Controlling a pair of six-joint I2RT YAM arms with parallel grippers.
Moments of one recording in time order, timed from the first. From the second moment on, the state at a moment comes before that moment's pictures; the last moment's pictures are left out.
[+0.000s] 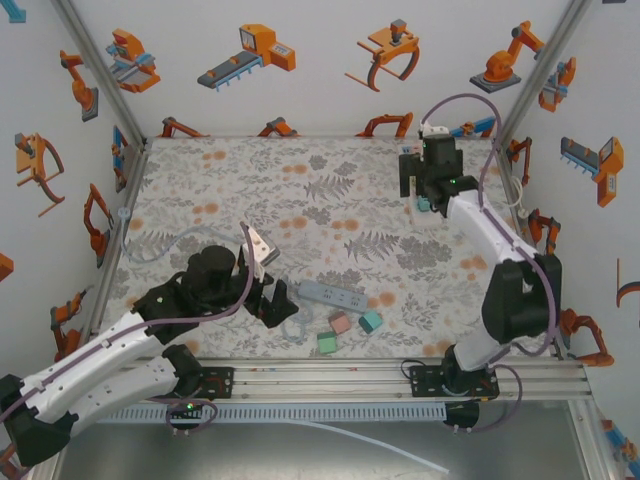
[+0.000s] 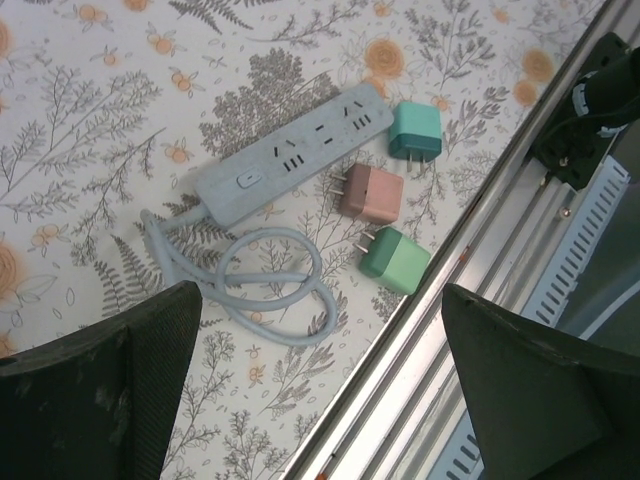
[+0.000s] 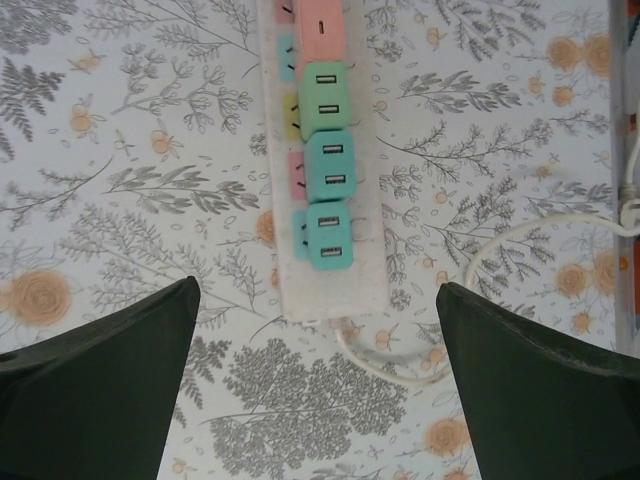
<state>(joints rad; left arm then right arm) -0.91 0.75 0.67 -0.43 0.16 -0.19 0.20 1.65 1.33 -0.37 0.22 0.00</state>
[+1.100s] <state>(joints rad) -0.92 0.72 0.64 -0.47 0.08 -0.24 0.11 2.08 1.54 -0.53 0.00 -0.10</state>
